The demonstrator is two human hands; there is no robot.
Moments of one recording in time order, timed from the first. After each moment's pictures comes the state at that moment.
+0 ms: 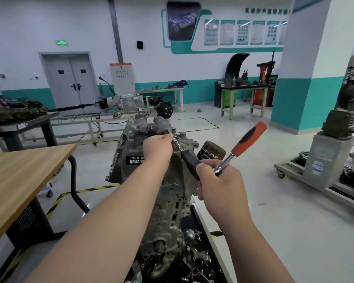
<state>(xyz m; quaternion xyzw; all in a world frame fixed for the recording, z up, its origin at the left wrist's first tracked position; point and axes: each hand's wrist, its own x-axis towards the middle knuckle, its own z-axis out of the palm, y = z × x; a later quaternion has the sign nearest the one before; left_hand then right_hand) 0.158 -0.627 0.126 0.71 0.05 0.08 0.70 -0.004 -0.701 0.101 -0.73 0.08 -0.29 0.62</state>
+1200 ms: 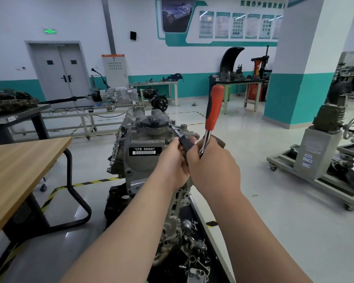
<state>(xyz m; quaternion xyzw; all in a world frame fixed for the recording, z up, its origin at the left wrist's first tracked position) 0.093 -0.622 0.113 0.47 0.02 -0.23 0.85 0.020 -0.683 0.115 -0.88 0.16 -0.34 0.28</state>
